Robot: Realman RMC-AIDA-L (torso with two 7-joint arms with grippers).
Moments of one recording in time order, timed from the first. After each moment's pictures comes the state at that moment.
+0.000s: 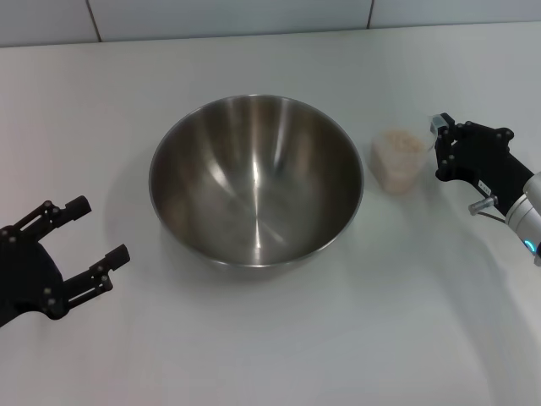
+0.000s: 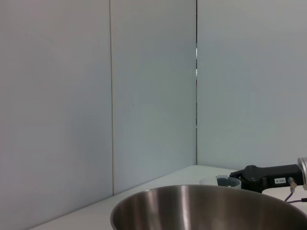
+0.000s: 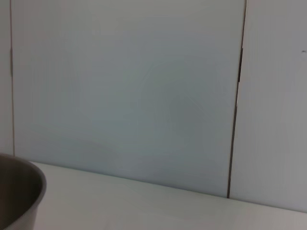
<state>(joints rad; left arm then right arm) -0.24 -2.01 0.64 0.34 1.69 1.70 -0.69 0.50 2.08 0.03 0.04 -1.75 -1.09 0.25</state>
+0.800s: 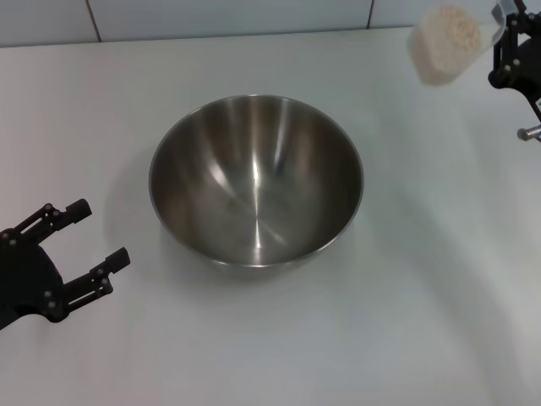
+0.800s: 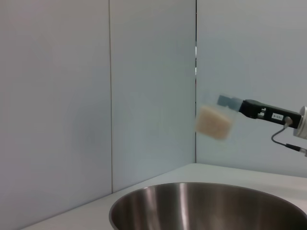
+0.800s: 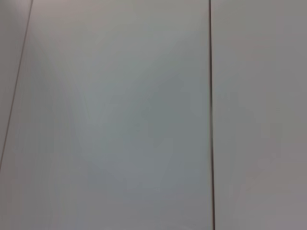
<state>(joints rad) -0.24 -2.01 0.64 0.34 1.70 1.70 -0.69 0.52 2.08 0.20 0.00 -1.75 -1.50 0.25</state>
